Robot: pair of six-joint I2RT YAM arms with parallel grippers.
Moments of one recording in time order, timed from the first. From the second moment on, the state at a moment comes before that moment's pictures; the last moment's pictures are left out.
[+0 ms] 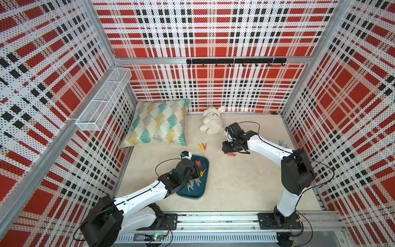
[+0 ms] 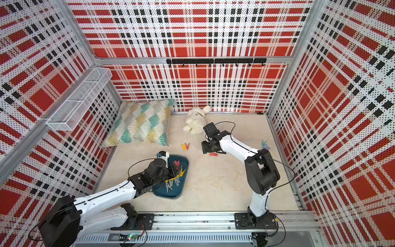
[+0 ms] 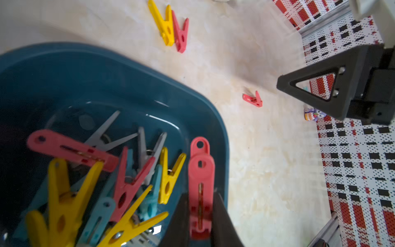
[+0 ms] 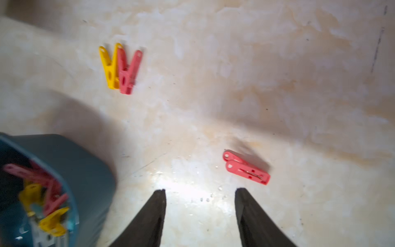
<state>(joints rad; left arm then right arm) -0.71 1.08 0.42 -0.03 -0.03 -0.91 0.55 1.82 1.36 -0.67 0.01 0.28</state>
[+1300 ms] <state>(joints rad) -0.69 1.02 0.37 -0.09 -0.03 -0.94 0.54 2.03 1.50 -0.72 0.24 0.15</state>
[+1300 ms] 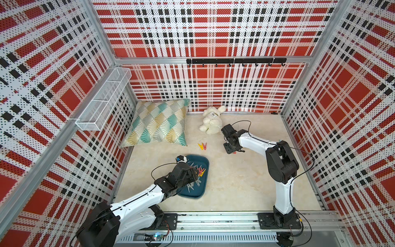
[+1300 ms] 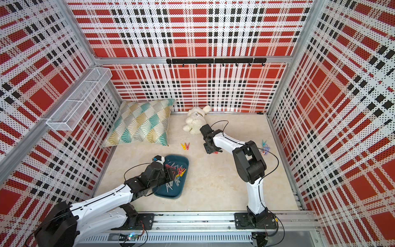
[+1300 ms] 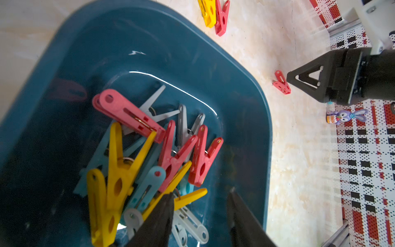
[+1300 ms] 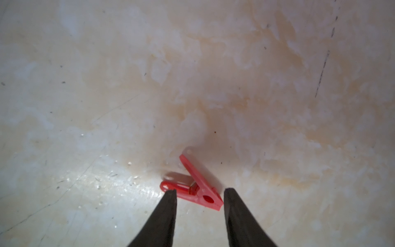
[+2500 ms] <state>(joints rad) -0.68 1.03 0.46 -0.03 -0.03 -0.91 0.51 2.03 1.48 -0.71 0.06 0.26</state>
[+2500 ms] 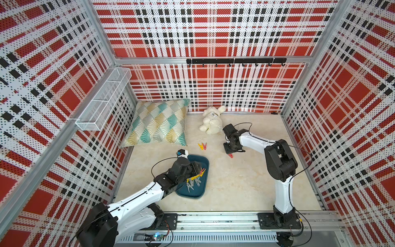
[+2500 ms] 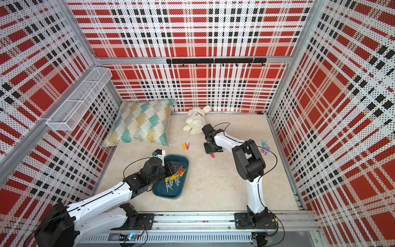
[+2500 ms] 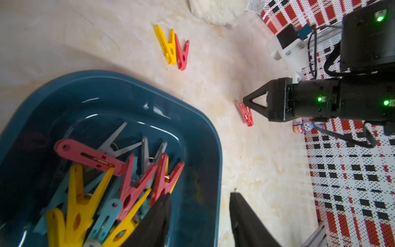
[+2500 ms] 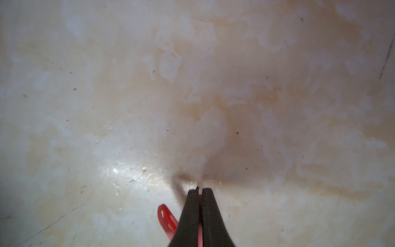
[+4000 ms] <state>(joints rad) -0.70 1.24 0.55 0.19 0.04 -0.90 0.67 1.84 1.38 -0.40 -0.52 0.65</state>
